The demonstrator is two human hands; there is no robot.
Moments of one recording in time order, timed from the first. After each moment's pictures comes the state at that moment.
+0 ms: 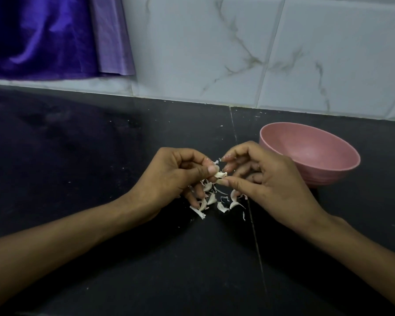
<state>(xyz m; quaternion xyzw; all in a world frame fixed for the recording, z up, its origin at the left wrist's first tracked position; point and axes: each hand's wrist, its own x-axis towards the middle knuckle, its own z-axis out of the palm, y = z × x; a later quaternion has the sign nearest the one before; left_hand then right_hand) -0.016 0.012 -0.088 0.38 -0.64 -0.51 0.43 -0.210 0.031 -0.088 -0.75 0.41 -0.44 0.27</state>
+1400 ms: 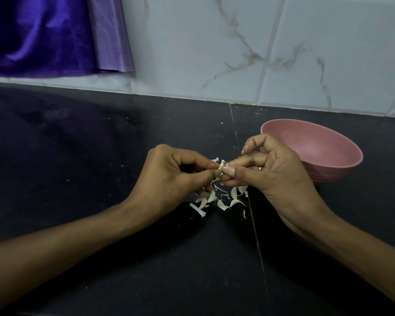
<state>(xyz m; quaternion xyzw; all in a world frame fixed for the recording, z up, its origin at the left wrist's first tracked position) -0.014 0.019 -0.093 0.36 -0.71 -0.35 0.48 -0.199 0.036 -0.081 -0.60 0.40 -0.53 0.45</state>
